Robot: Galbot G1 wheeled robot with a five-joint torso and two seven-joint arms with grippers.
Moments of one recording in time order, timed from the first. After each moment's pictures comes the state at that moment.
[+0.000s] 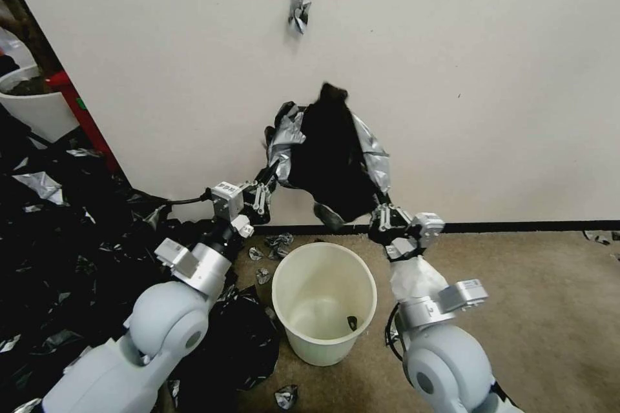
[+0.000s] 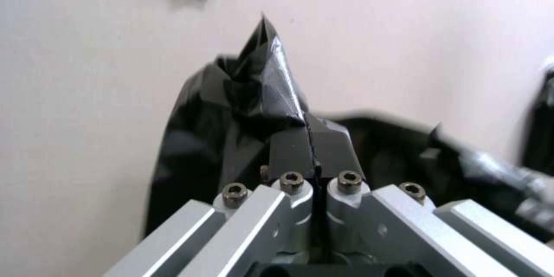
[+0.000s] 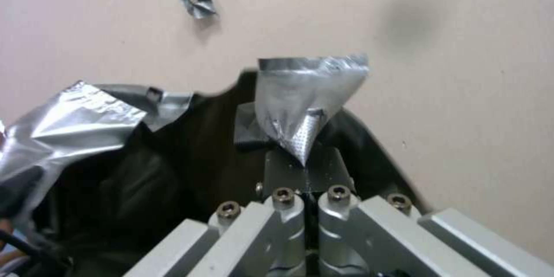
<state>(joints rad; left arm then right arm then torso) 1.23 -0.90 -0.23 -2.30 -0.68 -0.01 -0.11 -1.41 1.29 0.17 2.29 0.48 0.02 0.29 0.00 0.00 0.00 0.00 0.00</state>
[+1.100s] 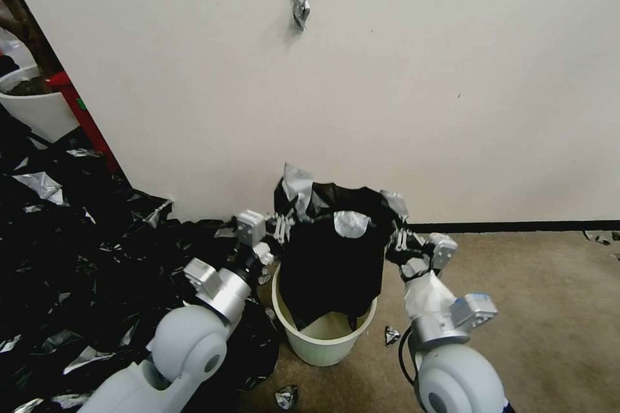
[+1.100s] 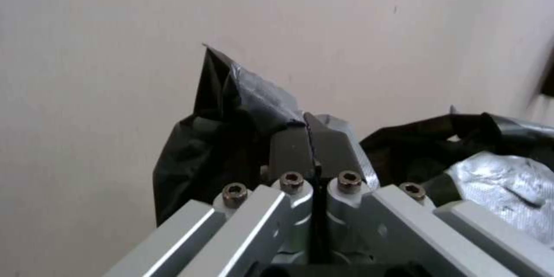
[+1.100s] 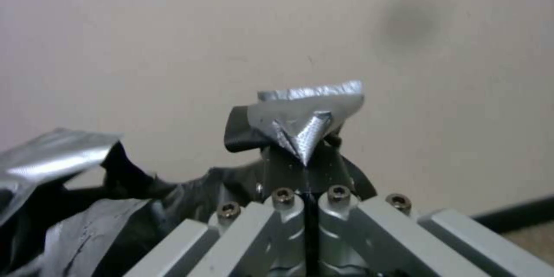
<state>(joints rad) 1.29 -1.00 -0.13 -2.13 -0.54 0.03 -0.08 -1.52 1.25 0.18 2.19 0.45 0.05 0.39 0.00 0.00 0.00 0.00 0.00</state>
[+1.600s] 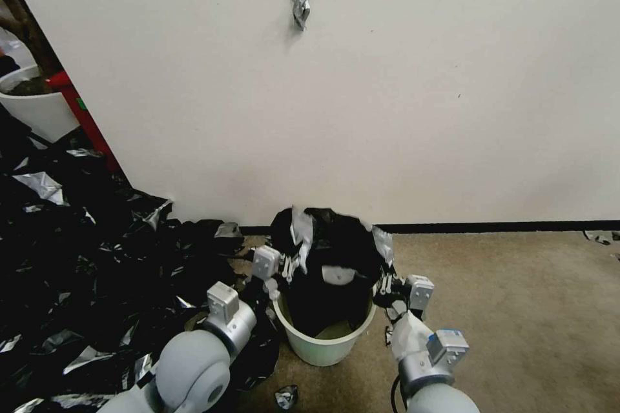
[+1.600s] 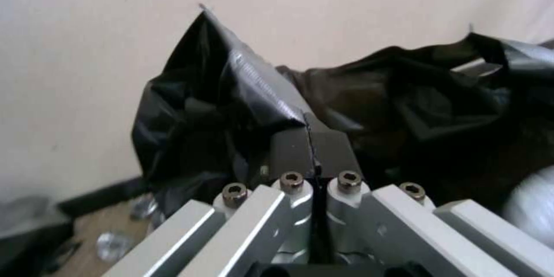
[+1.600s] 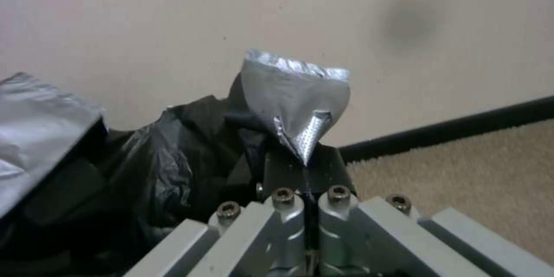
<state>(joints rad) 1.35 -0.91 -0.07 -2.20 -0.52 0.24 -0.19 -1.57 1.14 0.06 2.19 0.42 0.00 0.56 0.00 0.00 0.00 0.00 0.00</state>
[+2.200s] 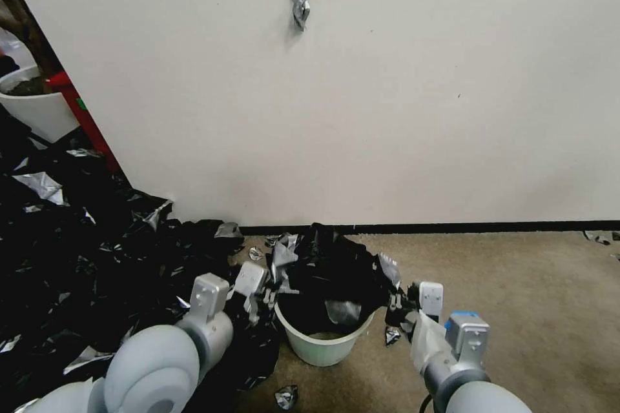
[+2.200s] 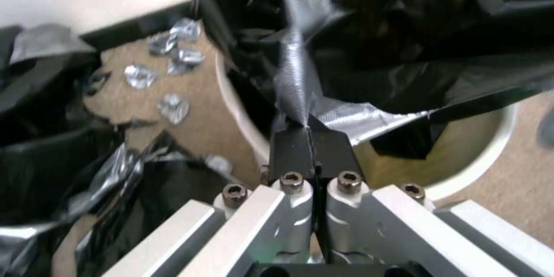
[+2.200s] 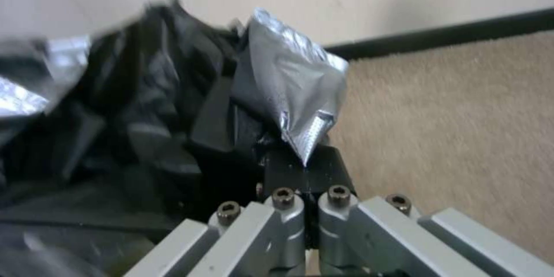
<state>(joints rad) 1.31 -0.64 -0.03 -2.44 -1.07 0.68 -0.64 -1.55 0.90 -0.02 2.41 0.77 -0.37 0.86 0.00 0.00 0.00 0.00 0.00</state>
